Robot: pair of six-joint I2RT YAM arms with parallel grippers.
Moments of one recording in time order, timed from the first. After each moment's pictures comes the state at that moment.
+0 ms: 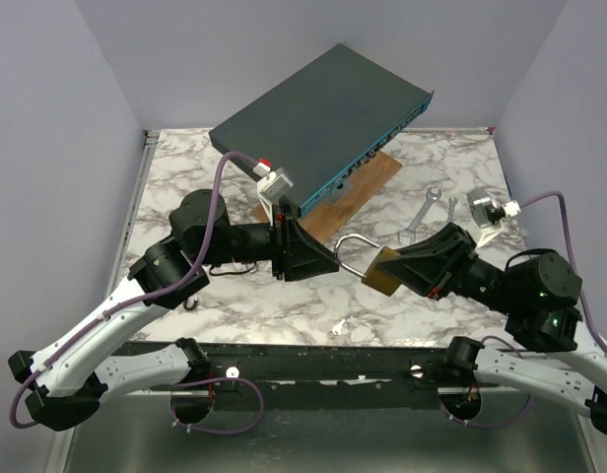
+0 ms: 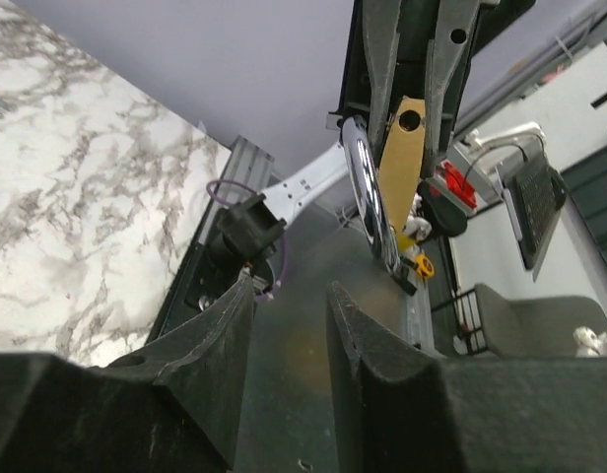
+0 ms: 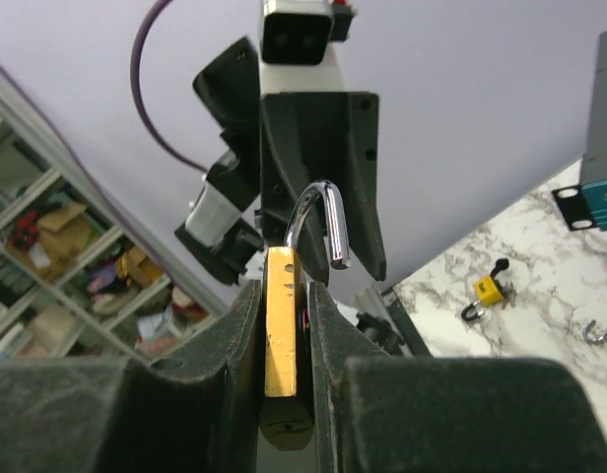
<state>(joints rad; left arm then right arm) -0.90 0.95 1.22 -0.27 0.56 -0.66 1.04 0.55 0.92 -0.03 -0.10 0.72</state>
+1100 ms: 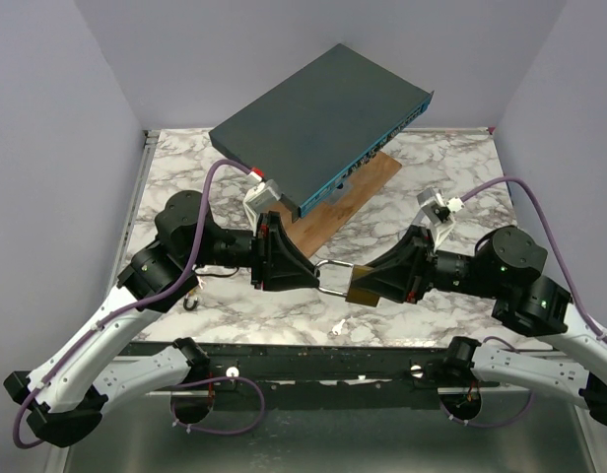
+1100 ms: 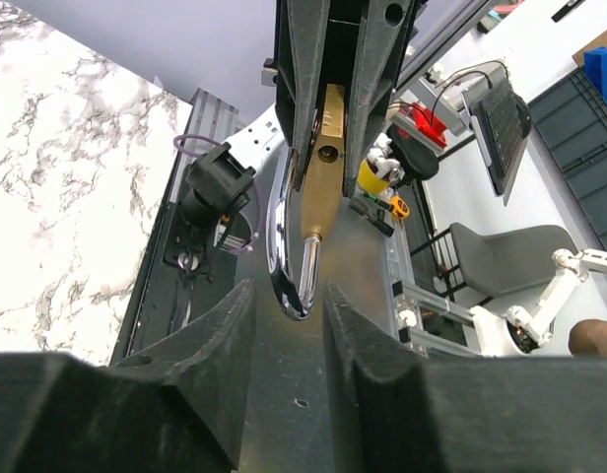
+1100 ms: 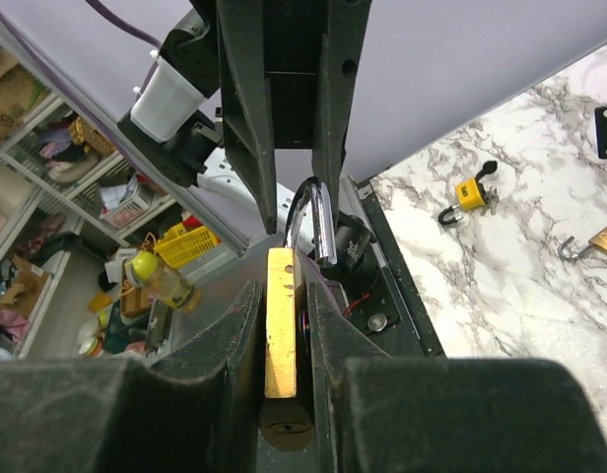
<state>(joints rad) -0.77 0.89 1.17 -0.32 0.87 -0.61 1.04 0.73 1.08 -0.27 -0.34 0.56</state>
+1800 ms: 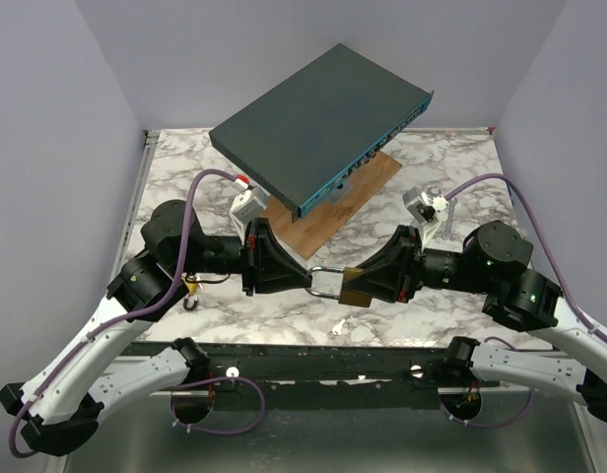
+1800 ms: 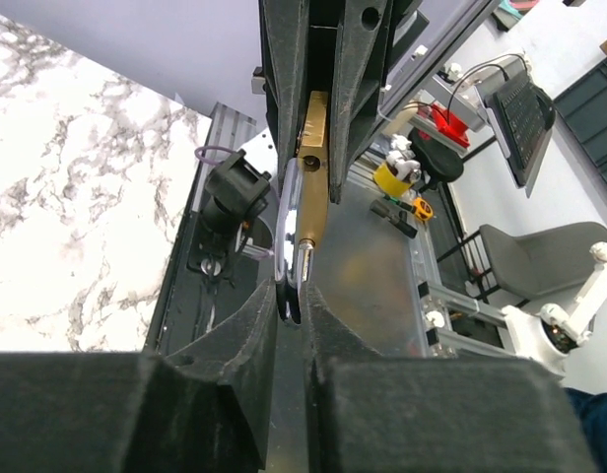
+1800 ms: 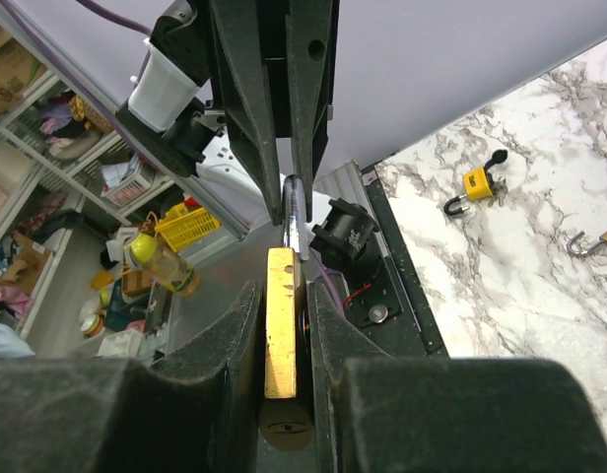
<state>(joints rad) -0.77 0.83 1.14 -0.33 0.85 -0.55 1.04 0.78 1.09 -0.28 -0.37 0.53</state>
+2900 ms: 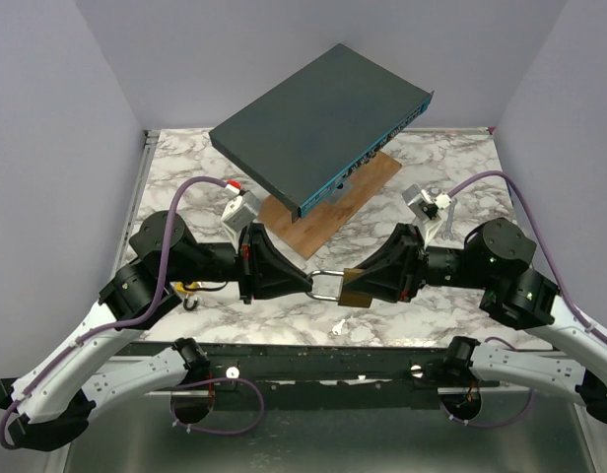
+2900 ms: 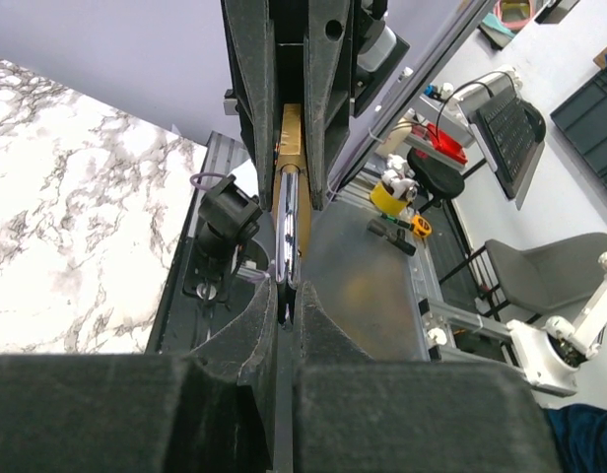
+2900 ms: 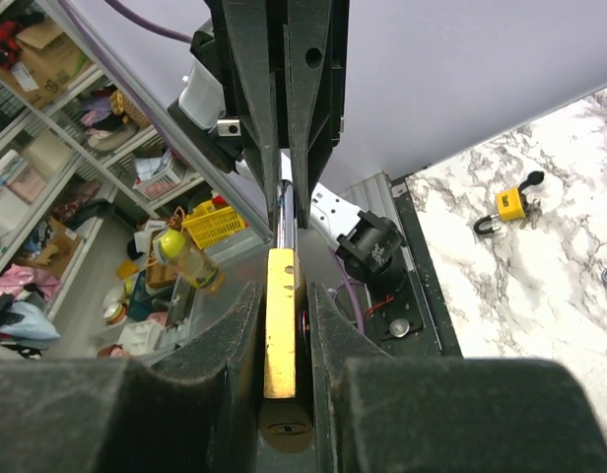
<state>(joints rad) -0.87 0.79 1.14 -0.30 0.72 -0.54 1.03 0.80 1.09 -0.20 -0.47 0.56</state>
